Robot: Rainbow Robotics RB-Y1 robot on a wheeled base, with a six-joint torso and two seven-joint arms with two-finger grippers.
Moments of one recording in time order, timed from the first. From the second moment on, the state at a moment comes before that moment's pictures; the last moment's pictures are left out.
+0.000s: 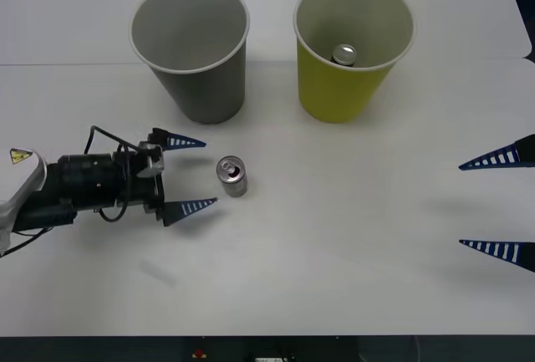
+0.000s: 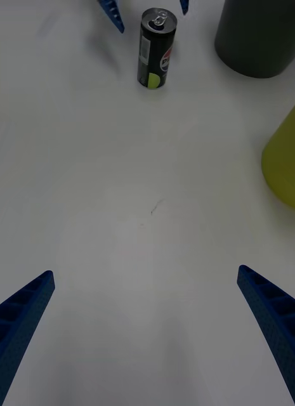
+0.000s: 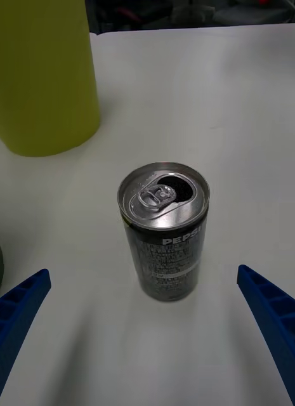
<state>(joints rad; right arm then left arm) 0.26 -1.13 -0.26 -2.01 1.31 -1.13 -0.09 -0.34 0.60 -0.20 -1.23 -1.27 -1.08 -0.34</state>
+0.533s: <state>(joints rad) 0.26 -1.13 -0.26 -2.01 1.31 -1.13 -0.09 -0.36 0.47 -0.20 -1.23 -1.40 -0.99 -0.31</state>
